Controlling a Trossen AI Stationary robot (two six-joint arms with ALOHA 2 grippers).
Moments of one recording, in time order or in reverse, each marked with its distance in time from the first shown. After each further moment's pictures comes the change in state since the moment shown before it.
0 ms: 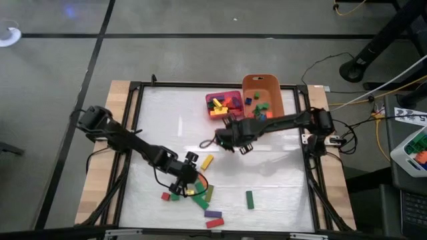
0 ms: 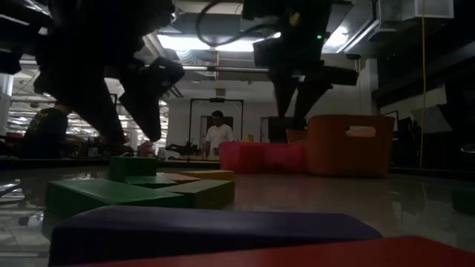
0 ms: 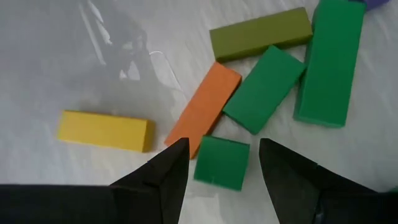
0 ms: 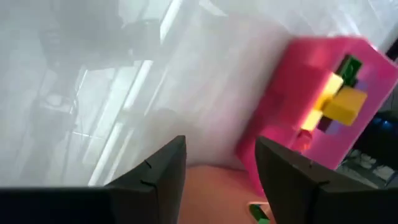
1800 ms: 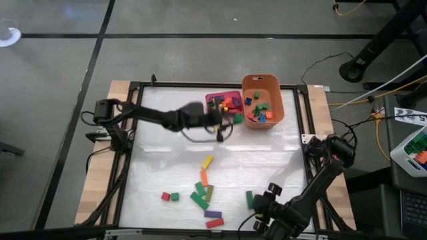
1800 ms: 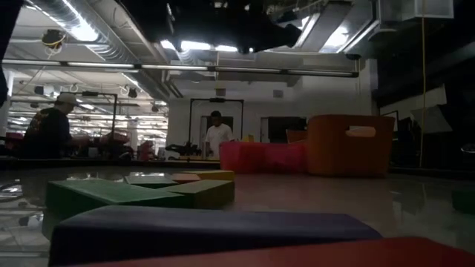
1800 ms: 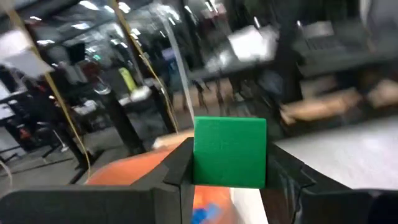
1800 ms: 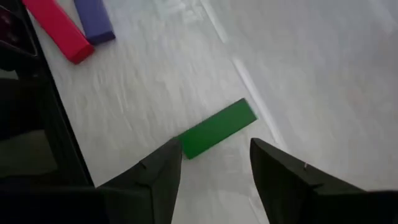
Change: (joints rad) left arm 0.533 0.108 0.135 0.966 0.104 0.246; right arm 0.836 0.044 0.000 0.006 0.045 1.841
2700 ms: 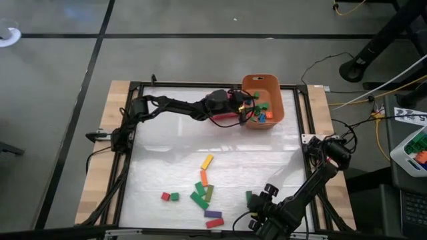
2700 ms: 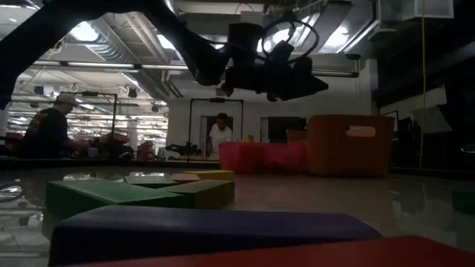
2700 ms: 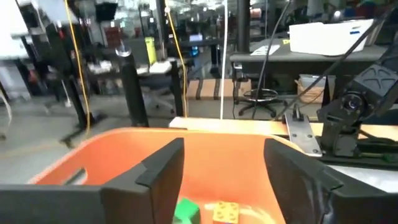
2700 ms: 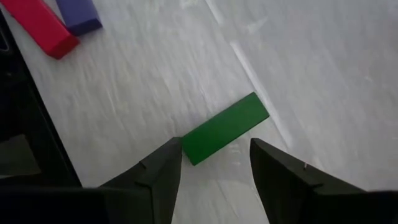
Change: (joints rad) left arm 0.163 0.445 0.402 0.042 0.038 -0.240; right arm -0.027 0.051 0.000 0.035 -0.061 0.005
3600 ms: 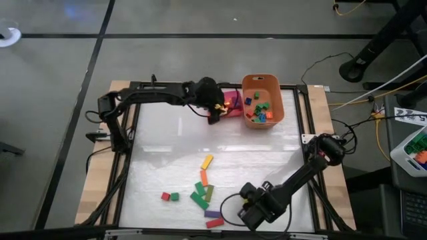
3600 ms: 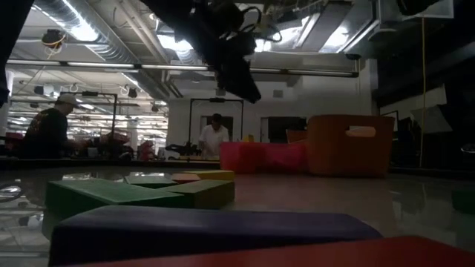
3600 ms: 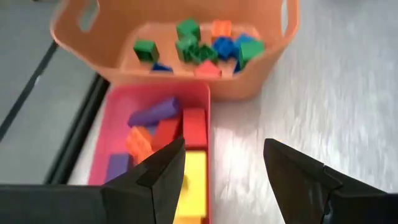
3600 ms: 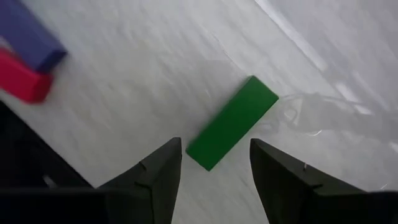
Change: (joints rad) left arm 0.066 -0.410 -0.059 -1.070 0.038 0.098; right arm -0.143 0.001 0.000 0.030 -0.258 0.174
